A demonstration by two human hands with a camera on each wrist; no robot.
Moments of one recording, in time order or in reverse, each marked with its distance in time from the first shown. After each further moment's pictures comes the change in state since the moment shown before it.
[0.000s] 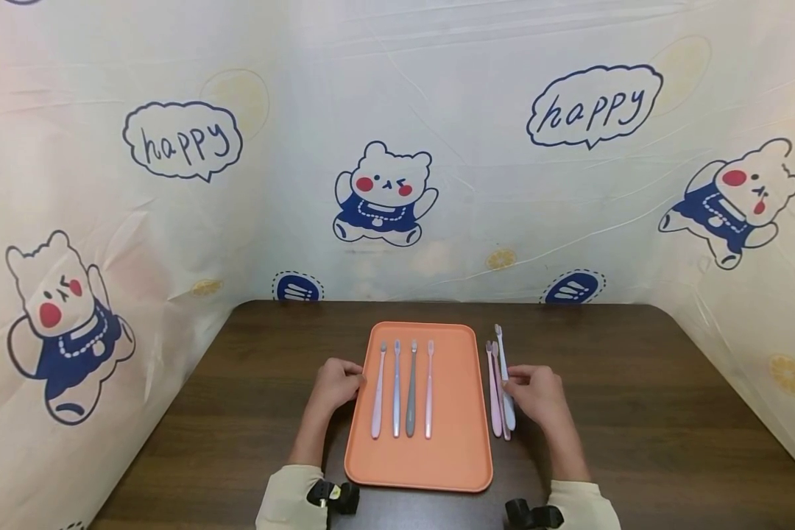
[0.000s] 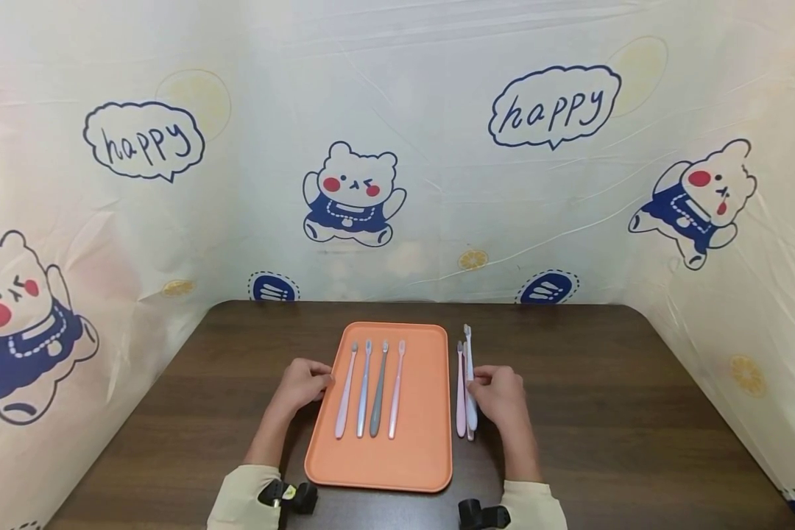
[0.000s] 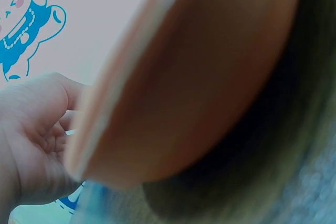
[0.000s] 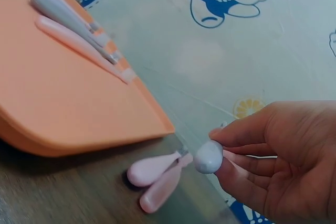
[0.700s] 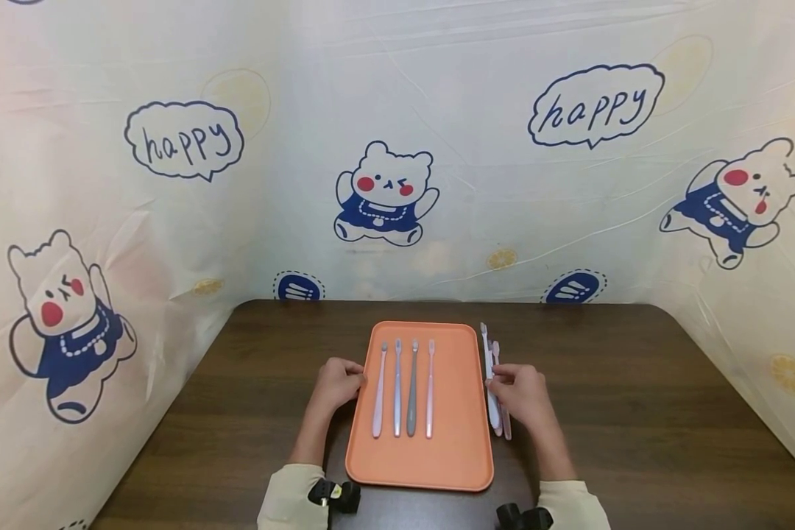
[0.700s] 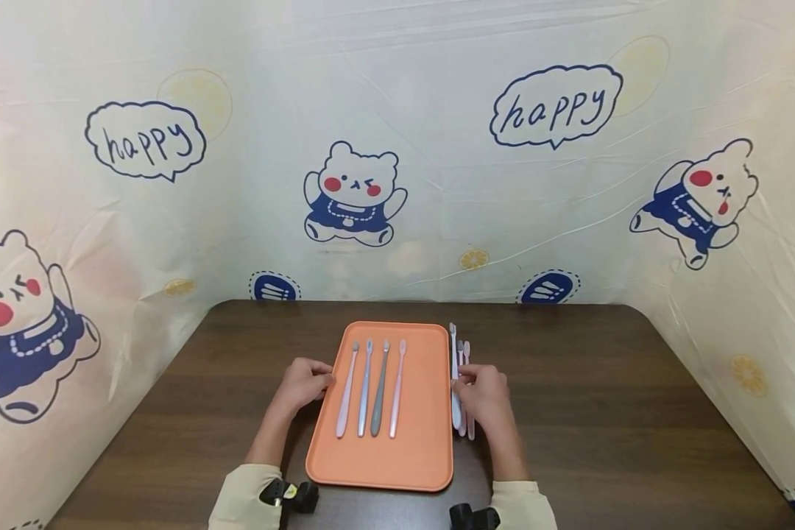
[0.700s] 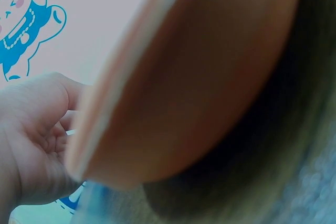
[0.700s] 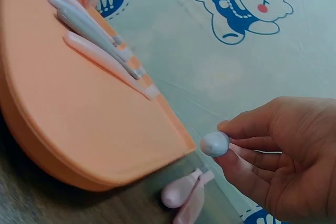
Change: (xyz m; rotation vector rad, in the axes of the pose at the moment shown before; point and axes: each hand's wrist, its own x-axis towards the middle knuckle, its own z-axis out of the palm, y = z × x) left_hand 0.001 -0.002 0.001 0.007 -0.004 0.006; right_hand -0.001 -0.012 0.019 0.045 -0.011 -0.044
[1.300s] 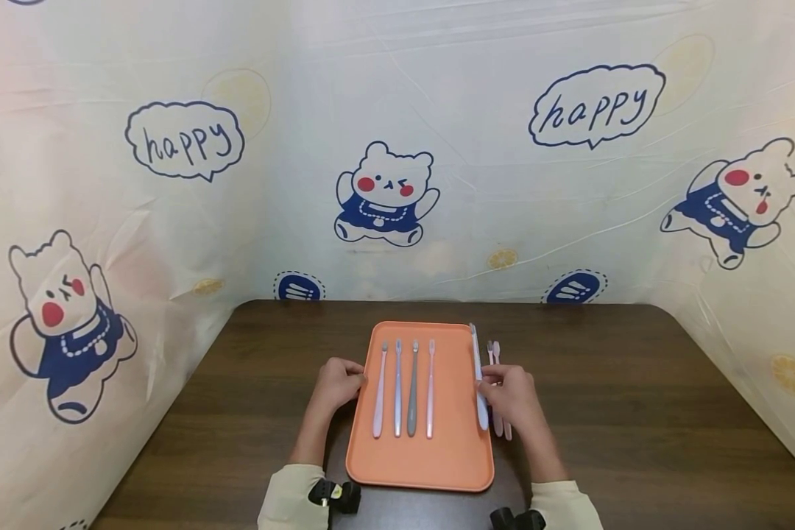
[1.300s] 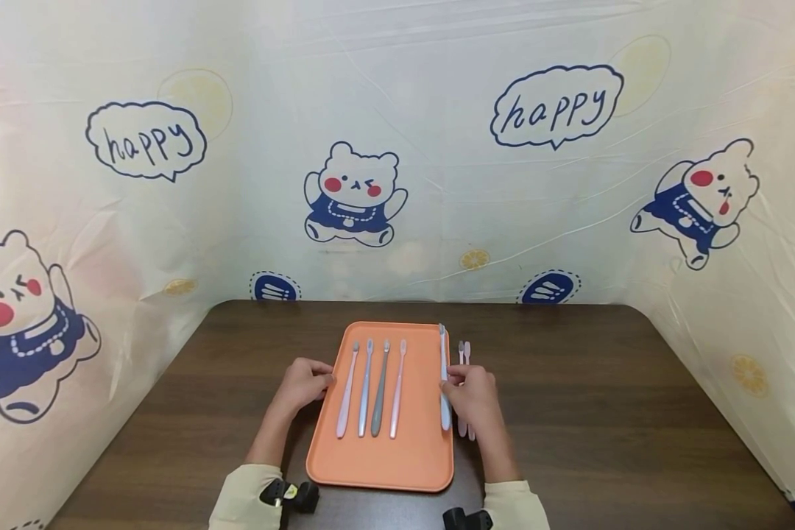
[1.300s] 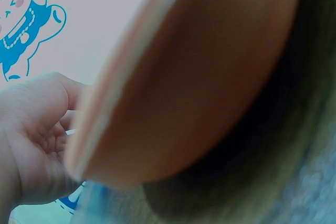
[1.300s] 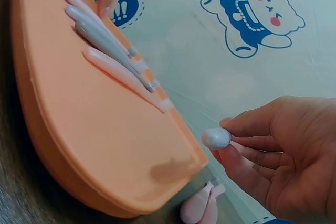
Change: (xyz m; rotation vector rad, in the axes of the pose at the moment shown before) left_hand -0.001 0.000 0.000 0.000 -0.002 0.003; right_hand -0.001 -0.008 0.014 0.007 0.015 -0.051
